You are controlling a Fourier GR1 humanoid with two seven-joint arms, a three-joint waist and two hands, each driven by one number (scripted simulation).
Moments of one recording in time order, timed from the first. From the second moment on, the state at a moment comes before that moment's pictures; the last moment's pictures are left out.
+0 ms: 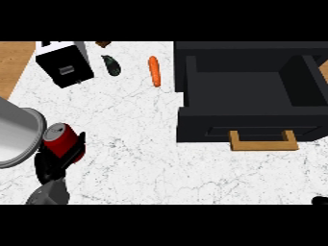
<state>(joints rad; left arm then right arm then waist) -0.26 0.13 0.29 -0.64 0.39 0.28 -0.66 0.11 -0.10 -0.33 -2.22 -0.14 0.12 0.29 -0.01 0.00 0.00</state>
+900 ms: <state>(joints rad) -0.56 0.08 0.11 -0.51 0.27 0.05 -0.60 0.10 -0.08 -0.29 -2.24 -0.07 0.10 0.29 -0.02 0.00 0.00</state>
